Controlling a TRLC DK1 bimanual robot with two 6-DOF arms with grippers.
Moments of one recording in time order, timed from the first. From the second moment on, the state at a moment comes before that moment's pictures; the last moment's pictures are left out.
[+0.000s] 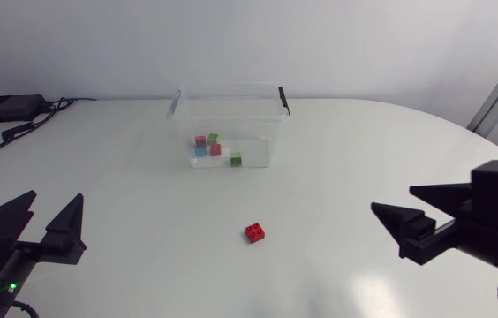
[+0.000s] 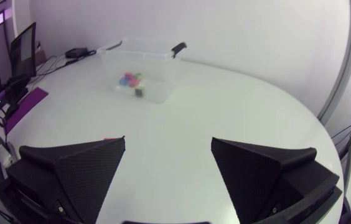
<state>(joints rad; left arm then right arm) 0.00 0.06 0.04 -0.02 0.04 0.05 0.22 0.56 0.51 -0.49 -0.18 -0.07</state>
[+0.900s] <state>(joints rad) 0.00 0.06 0.04 -0.02 0.04 0.05 0.54 1.33 0.72 -0.45 -0.20 -0.05</state>
